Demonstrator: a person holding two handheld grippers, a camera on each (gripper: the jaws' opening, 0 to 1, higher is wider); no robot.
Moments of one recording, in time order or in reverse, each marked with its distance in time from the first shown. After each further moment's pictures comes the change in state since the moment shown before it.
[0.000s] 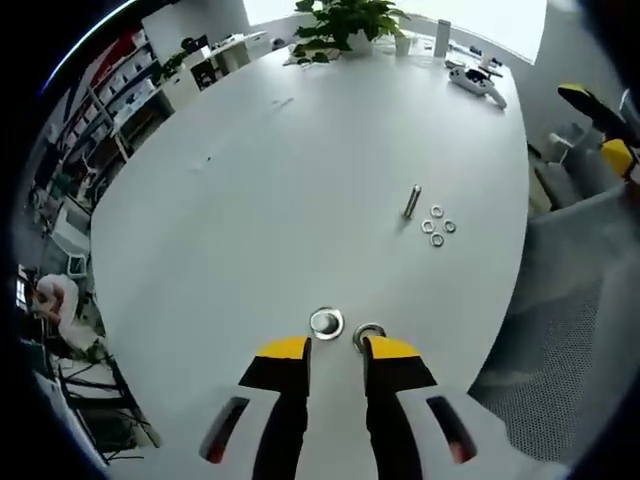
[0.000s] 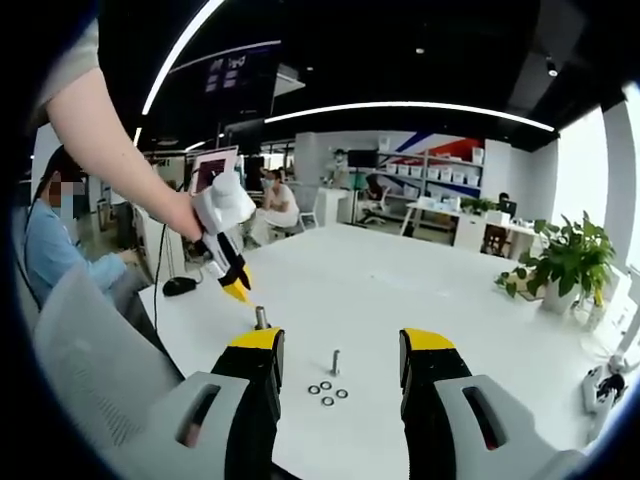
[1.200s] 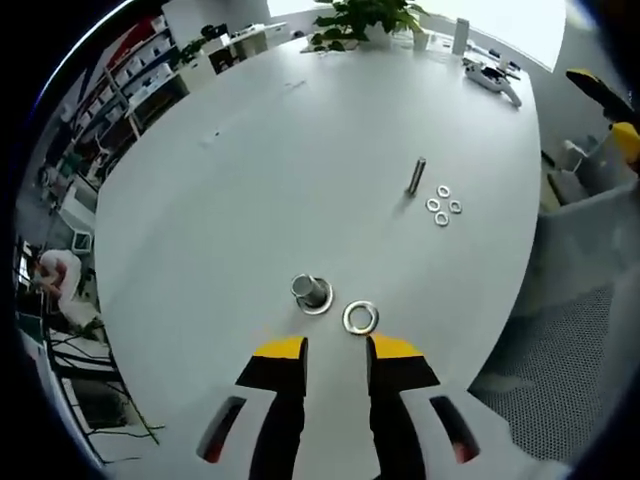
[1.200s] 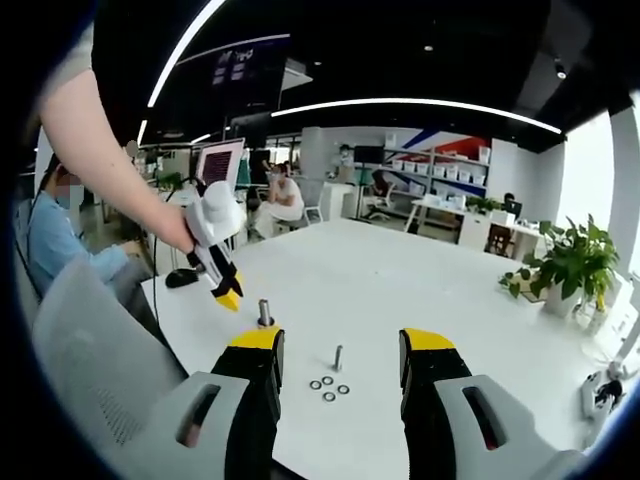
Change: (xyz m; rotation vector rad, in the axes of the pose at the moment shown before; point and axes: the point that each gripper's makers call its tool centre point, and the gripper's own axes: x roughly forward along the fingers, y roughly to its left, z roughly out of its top) left arm 0.024 -0.014 -0.032 -0.038 0.047 0.036; right arm 0.002 0.004 -0.004 -0.020 0.021 0.015
